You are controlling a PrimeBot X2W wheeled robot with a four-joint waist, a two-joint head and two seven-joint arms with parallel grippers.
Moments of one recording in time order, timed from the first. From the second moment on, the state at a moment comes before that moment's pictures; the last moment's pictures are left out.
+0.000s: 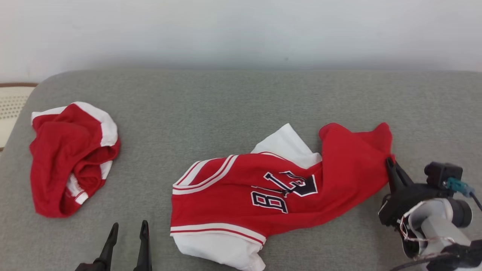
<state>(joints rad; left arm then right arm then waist) -0.06 0.05 -0.06 0.12 -0.17 0.05 -0.26 -0.60 -0.35 0.48 0.85 0.61 0.13 -0.26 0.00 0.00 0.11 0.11</state>
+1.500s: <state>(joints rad) -0.02 0.05 -0.05 0.11 -0.18 0.06 -0.26 -0.01 -0.19 0.01 0.13 0.27 0.13 0.03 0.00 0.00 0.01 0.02</state>
